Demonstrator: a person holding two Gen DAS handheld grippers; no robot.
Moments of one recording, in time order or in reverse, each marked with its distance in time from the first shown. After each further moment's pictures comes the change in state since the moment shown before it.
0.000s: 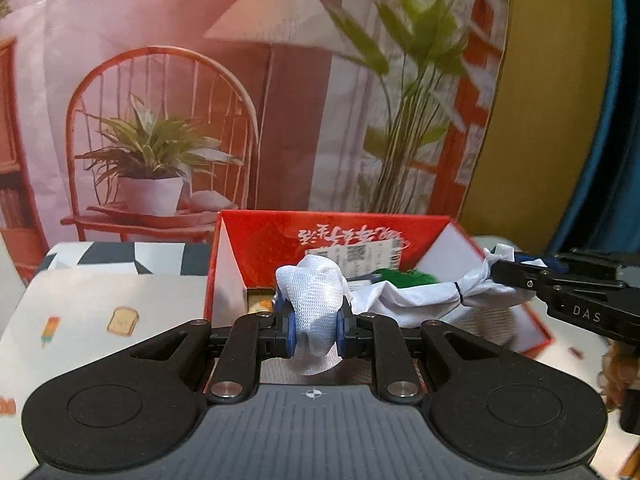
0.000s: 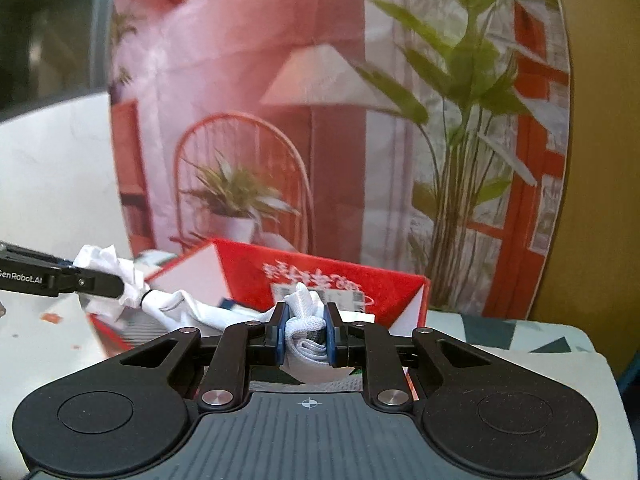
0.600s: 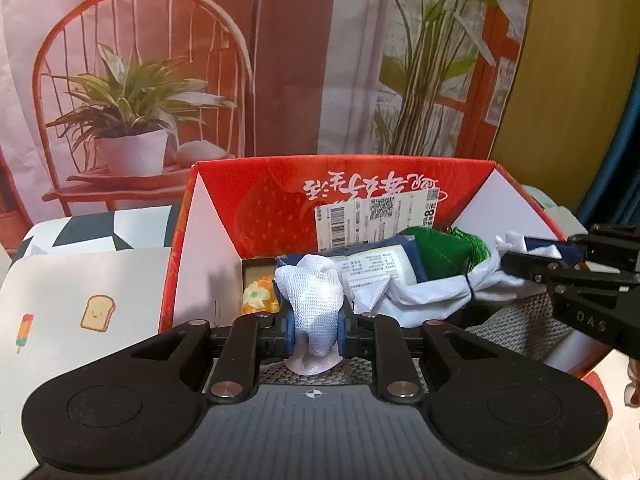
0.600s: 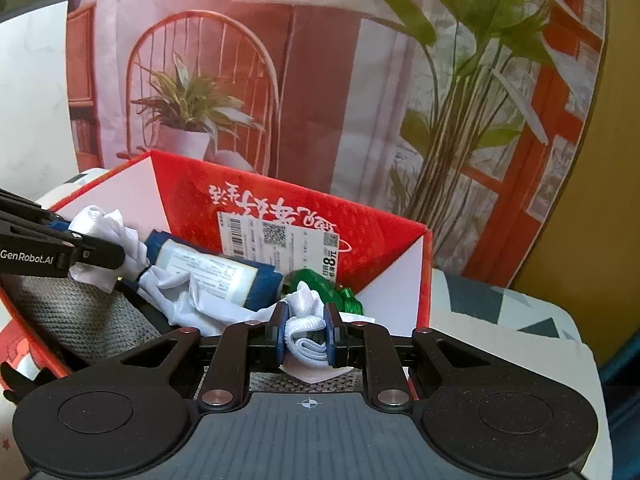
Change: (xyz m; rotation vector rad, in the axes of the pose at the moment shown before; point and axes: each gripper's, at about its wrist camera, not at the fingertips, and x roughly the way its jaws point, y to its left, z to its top) left arm 0.079 0.005 0.006 0.037 0.181 0.019; right arm 0.083 0.003 -0.012 -0.074 0.202 -0.122
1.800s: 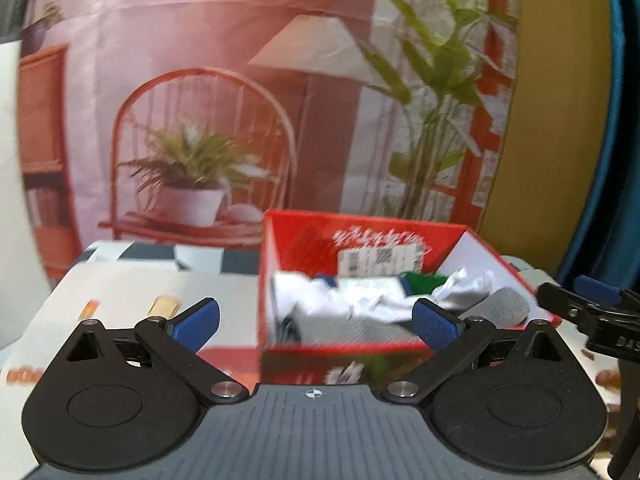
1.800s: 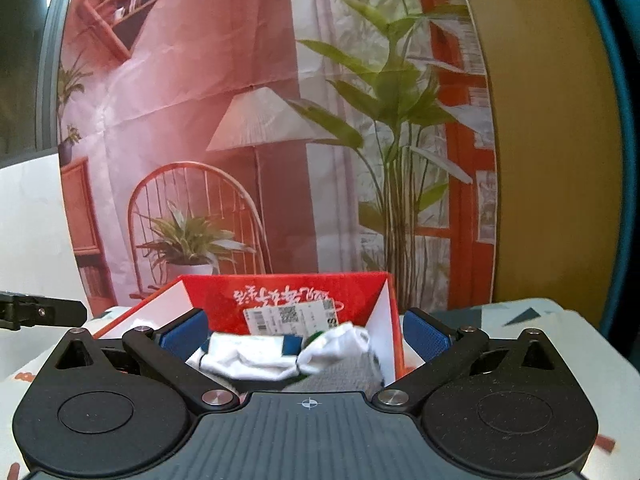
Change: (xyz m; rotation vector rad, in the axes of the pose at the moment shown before) left arm -0.129 0.010 -0.076 -0.097 -0.280 0.054; right arm -0.118 0.011 -0.076 0.270 -0.411 -0.015
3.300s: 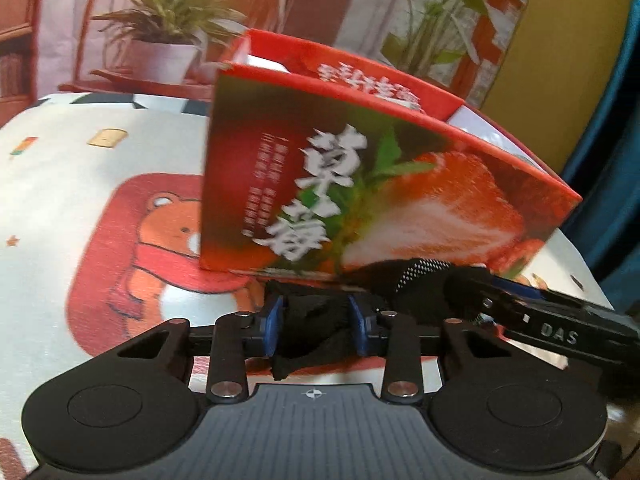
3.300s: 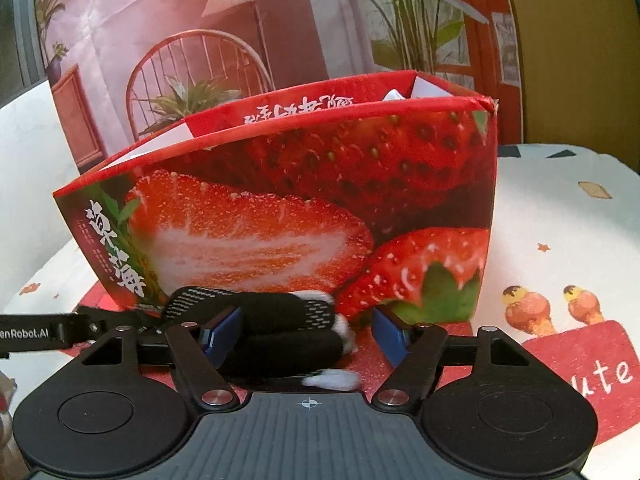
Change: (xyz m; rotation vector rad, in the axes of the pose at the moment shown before) left arm 0.060 0.008 -0.104 -0.100 0.249 -0.156; right arm 0.042 0.018 -0.103 0.098 0.345 0.062
